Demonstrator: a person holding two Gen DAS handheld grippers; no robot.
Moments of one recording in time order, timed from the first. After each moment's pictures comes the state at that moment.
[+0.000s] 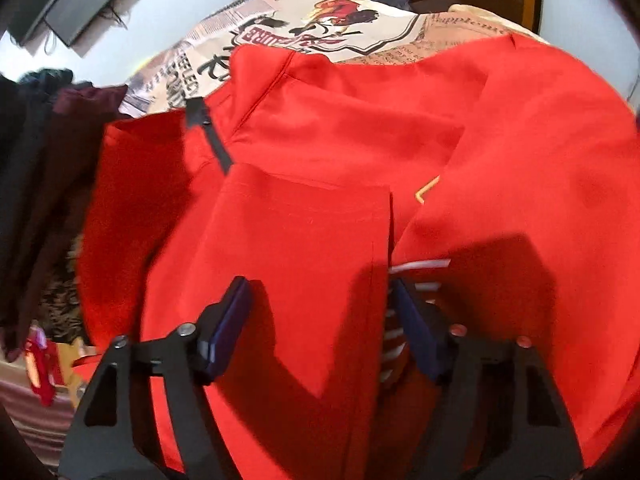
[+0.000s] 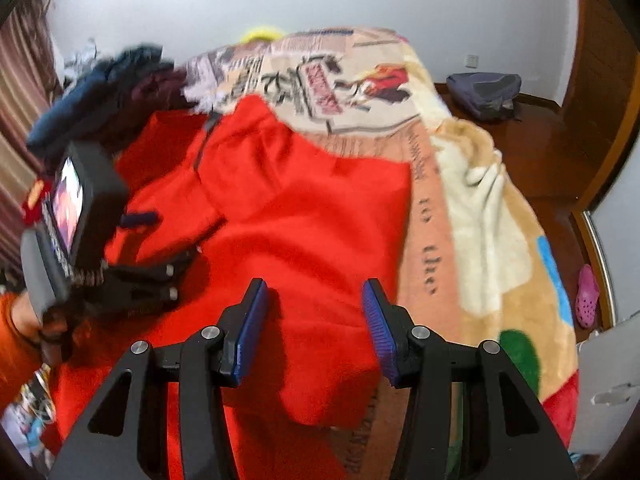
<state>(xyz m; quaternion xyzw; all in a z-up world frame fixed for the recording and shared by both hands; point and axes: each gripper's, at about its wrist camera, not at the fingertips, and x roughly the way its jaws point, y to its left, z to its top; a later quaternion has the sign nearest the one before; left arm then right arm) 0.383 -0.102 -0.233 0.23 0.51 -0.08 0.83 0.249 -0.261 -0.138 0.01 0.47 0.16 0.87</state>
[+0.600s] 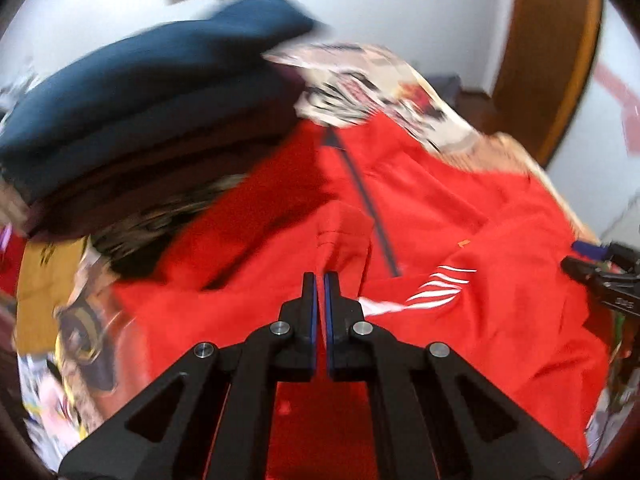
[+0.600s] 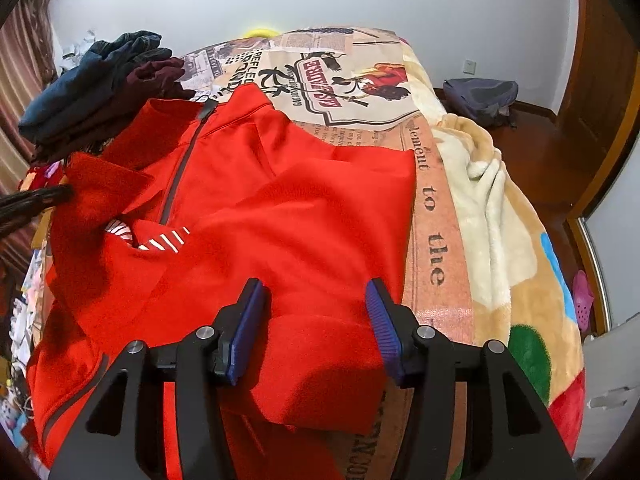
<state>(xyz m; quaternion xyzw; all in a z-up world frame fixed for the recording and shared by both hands) 0.317 0.040 -0.134 0.03 0.44 -0.04 0.90 0.244 -0.261 -0.146 0.01 0.46 0.15 0.88</state>
